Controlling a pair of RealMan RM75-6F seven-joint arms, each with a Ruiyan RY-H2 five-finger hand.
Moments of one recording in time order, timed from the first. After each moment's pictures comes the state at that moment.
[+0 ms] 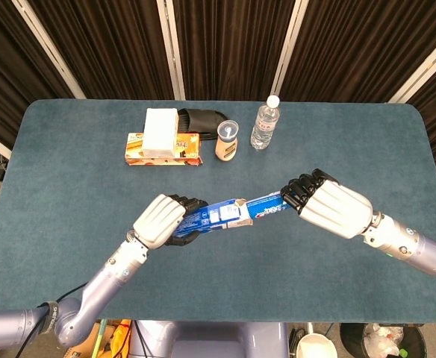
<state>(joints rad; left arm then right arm) -0.73 -1.50 -0.23 -1.84 1.33 1.09 0.29 0.73 -0.97 0.15 -1.34 -2.10 1.46 -0.20</state>
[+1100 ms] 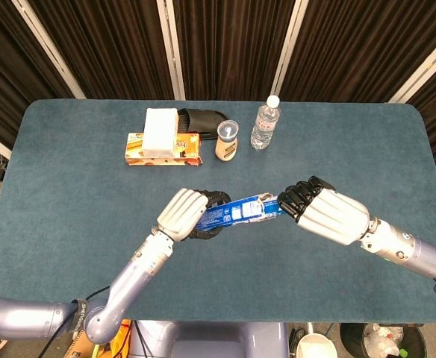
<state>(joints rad) -0.85 -1.63 -0.35 -1.86 1.04 1.10 0.42 0.73 -1.02 0.13 -1.30 -2.12 1.53 -0.22</state>
